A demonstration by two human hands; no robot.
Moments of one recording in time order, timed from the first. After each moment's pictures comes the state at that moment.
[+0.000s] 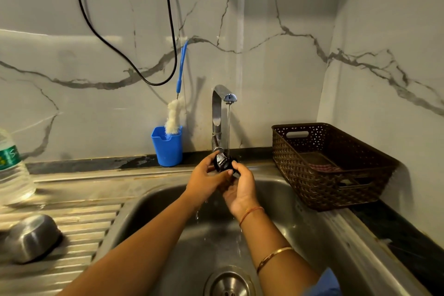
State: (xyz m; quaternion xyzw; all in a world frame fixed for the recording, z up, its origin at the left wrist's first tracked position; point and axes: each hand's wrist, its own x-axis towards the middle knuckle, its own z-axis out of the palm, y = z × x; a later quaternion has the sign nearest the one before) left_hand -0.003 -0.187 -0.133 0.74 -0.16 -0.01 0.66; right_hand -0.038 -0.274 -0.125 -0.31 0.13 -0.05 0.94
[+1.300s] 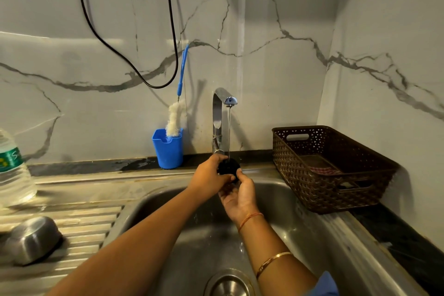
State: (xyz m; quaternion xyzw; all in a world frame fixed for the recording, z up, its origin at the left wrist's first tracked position) left_hand 0.006 -0.192 -0.119 0.87 -0.21 0.06 0.45; right_hand -0.039 -0.271 -0.134 -0.26 0.14 -0.06 0.95
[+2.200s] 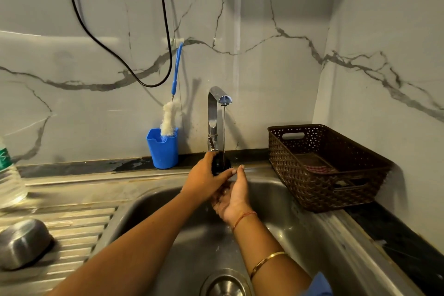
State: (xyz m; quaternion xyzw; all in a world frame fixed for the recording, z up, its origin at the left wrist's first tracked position) left_hand 0.008 -0.196 -0.125 0.88 -0.21 0.09 0.42; right_hand -0.037 -0.269 -0.133 -0.30 0.19 0.00 0.93
